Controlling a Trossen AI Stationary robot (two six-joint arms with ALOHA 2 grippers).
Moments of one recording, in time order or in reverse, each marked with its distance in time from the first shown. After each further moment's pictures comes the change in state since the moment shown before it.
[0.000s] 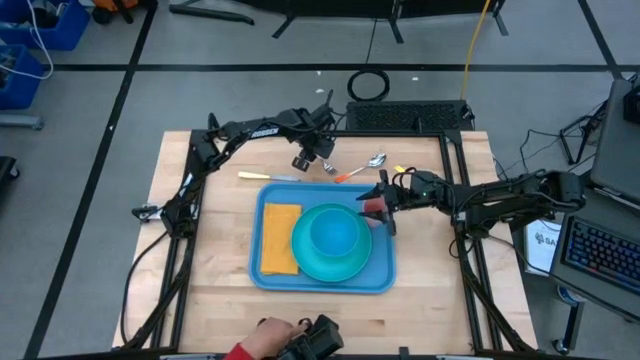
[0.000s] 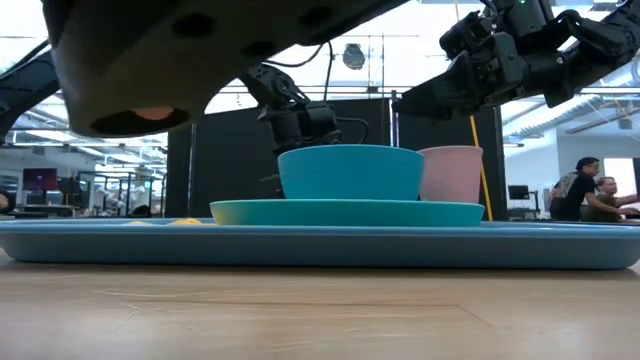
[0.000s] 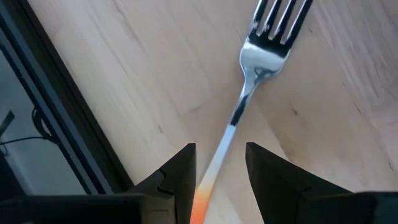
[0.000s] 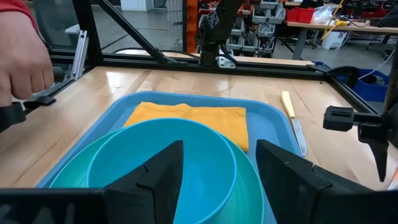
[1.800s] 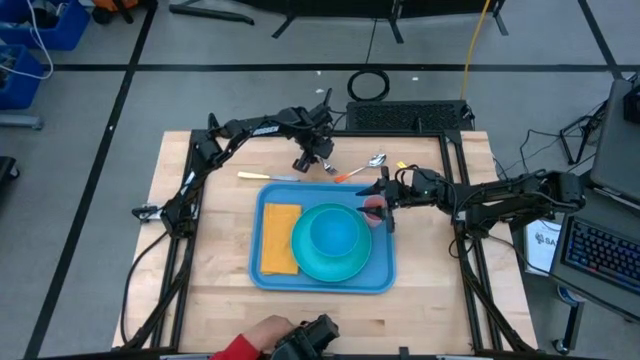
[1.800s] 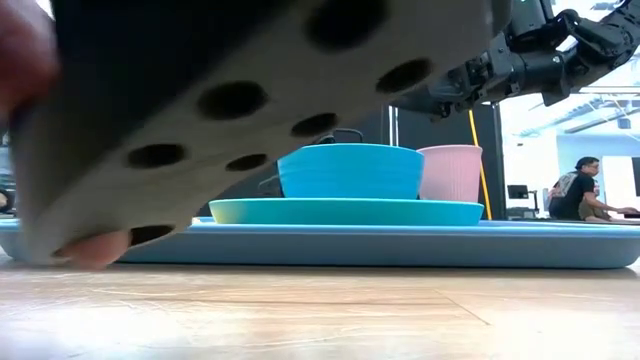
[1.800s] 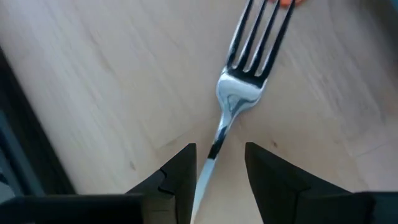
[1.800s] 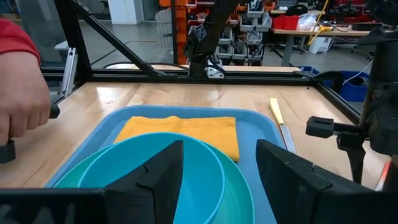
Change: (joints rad) left arm 0.037 0.043 0.010 -0.012 0.217 0.011; right arm -0.017 0.001 0.000 0.045 0.023 0.046
